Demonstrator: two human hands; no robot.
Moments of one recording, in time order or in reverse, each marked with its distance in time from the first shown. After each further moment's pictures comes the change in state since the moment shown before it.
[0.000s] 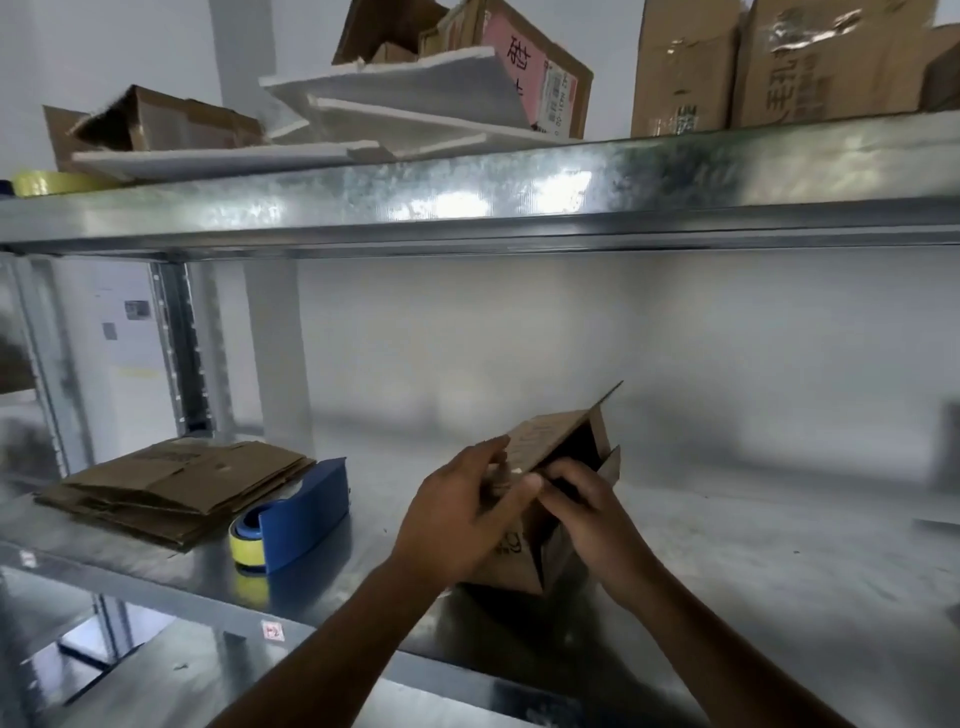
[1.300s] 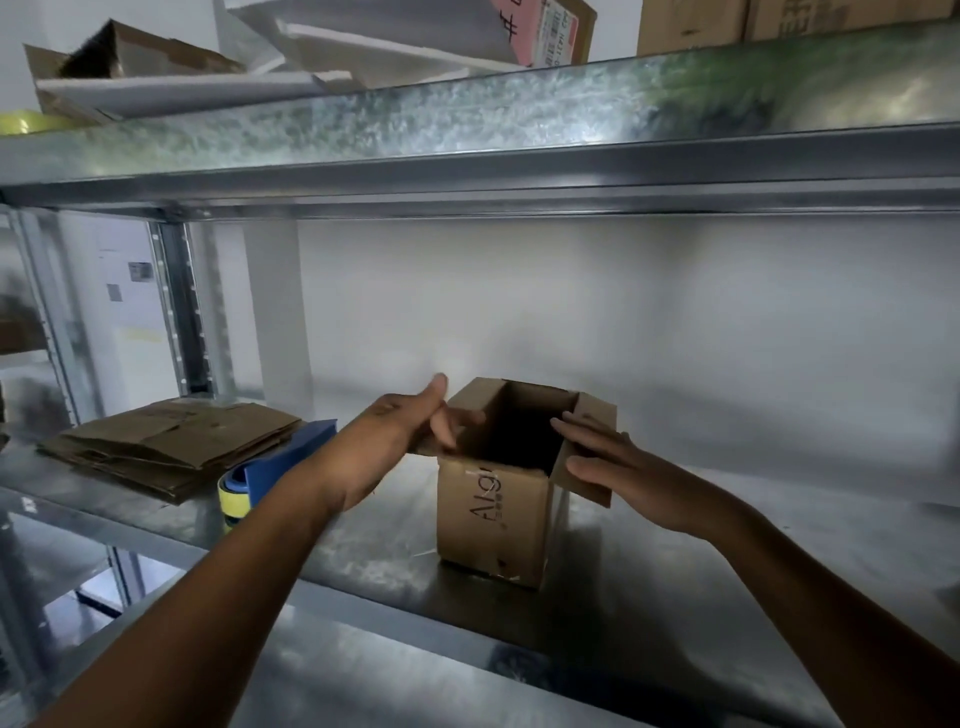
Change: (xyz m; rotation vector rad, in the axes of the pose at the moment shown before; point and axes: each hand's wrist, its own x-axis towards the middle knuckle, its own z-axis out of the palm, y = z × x) left_hand 0.017 -0.003 -0.056 -0.437 -0.313 -0.230; right_hand 0.016 0.019 -0.085 -0.370 -0.474 0.115
